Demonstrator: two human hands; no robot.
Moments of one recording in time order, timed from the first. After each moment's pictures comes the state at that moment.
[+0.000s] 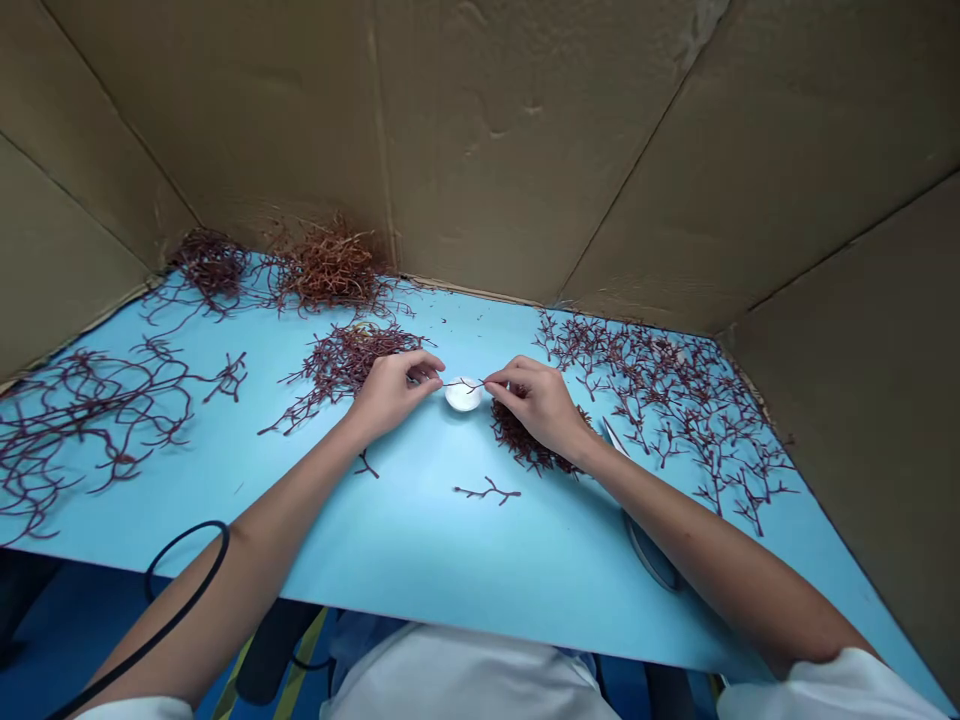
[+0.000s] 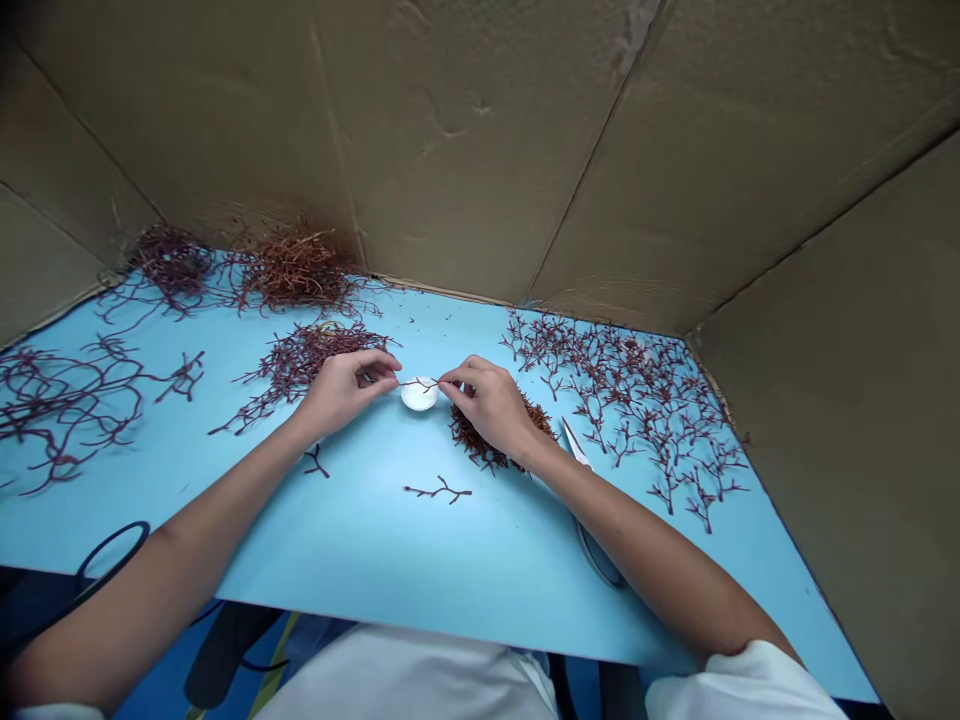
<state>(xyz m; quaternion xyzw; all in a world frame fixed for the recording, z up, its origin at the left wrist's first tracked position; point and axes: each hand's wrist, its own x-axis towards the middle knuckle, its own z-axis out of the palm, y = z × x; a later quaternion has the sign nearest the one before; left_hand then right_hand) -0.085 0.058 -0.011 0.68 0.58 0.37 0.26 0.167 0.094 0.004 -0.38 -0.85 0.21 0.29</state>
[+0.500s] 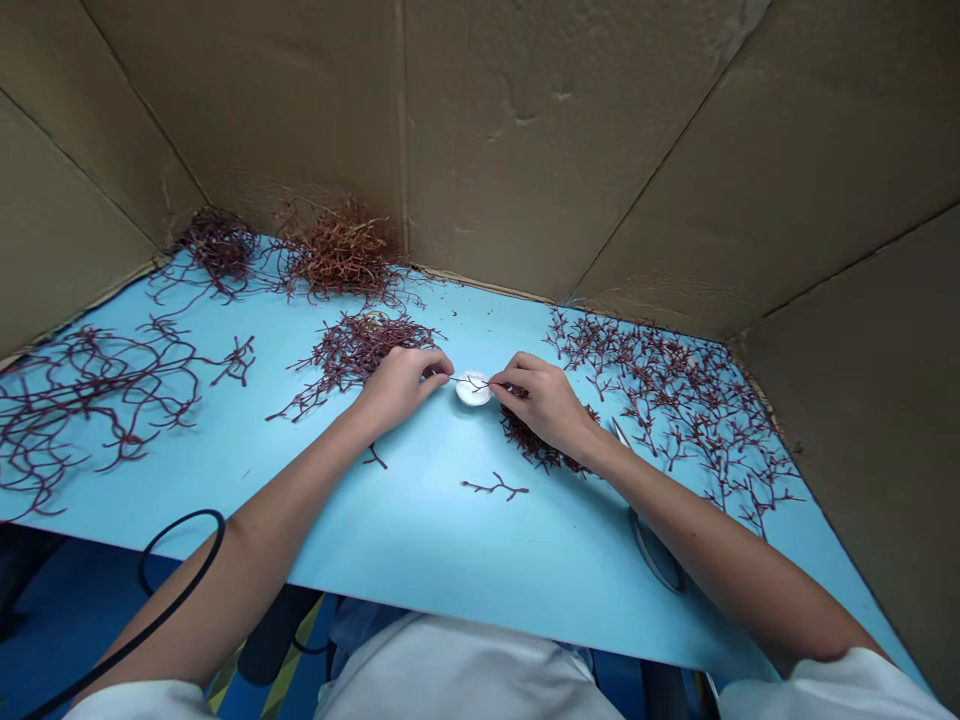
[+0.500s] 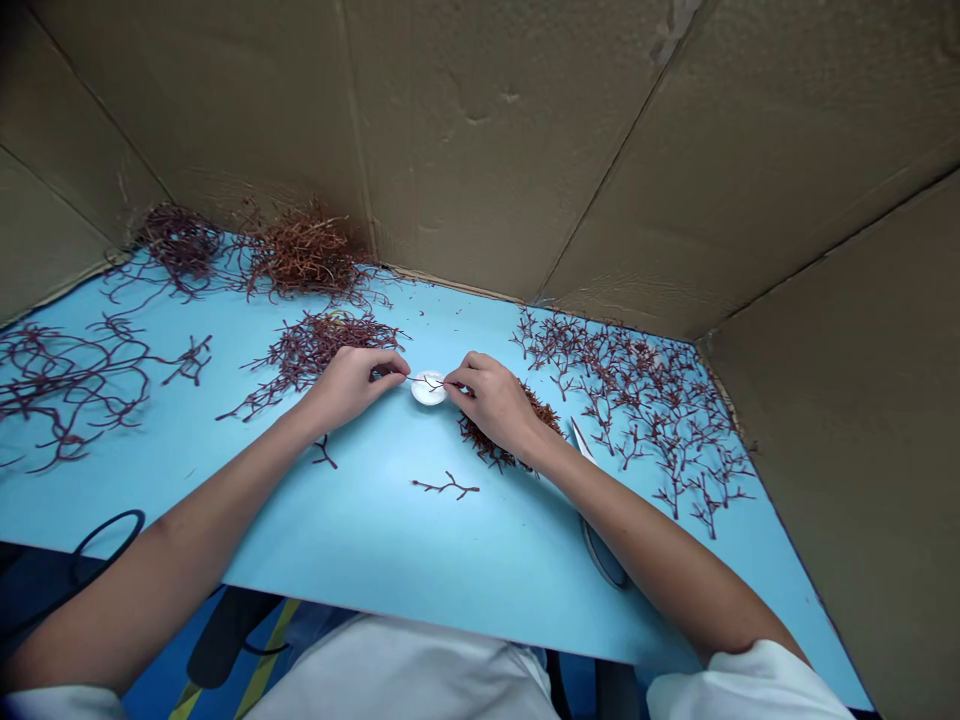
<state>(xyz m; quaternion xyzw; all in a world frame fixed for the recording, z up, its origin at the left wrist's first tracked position) -0.092 0.057 -0.012 0.74 0.57 0.30 0.21 0.160 0.097 0.004 -0.33 -0.90 0.17 0.23</state>
